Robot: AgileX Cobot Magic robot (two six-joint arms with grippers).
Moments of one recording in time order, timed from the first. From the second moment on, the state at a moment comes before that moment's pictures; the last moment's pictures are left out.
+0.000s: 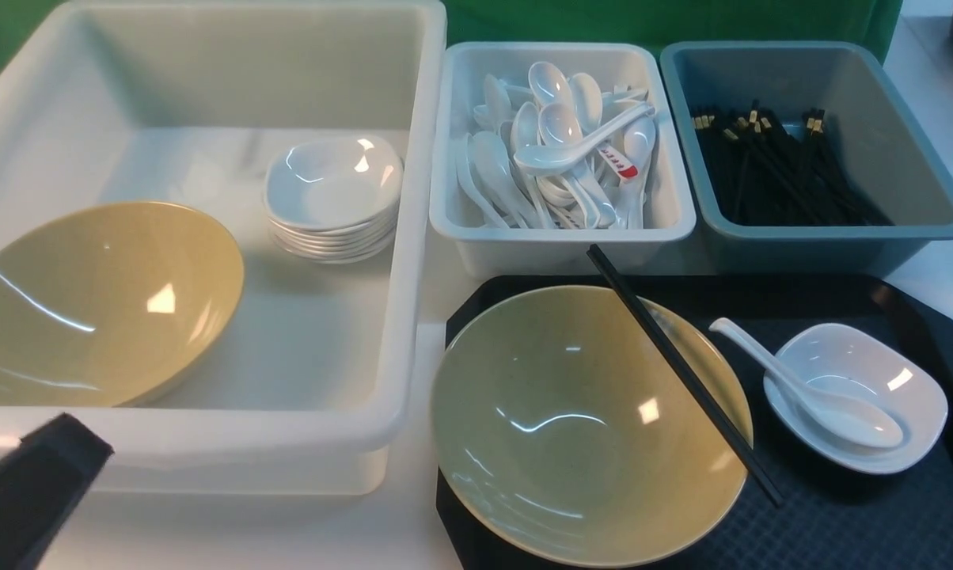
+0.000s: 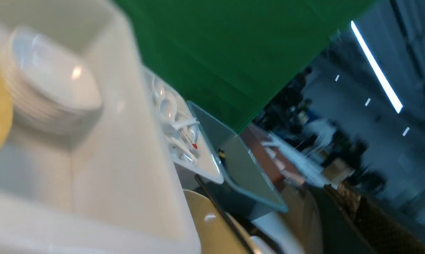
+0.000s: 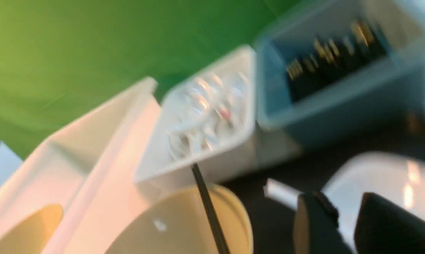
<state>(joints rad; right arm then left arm) 0.05 0.08 -0.25 0.35 0.38 0.17 -0.03 0.09 -0.39 -0.89 0.59 0.15</state>
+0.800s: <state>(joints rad) 0.49 1.44 -1.30 0.07 1.16 -0.31 -0.50 0.98 -1.05 -0.10 1.23 0.19</state>
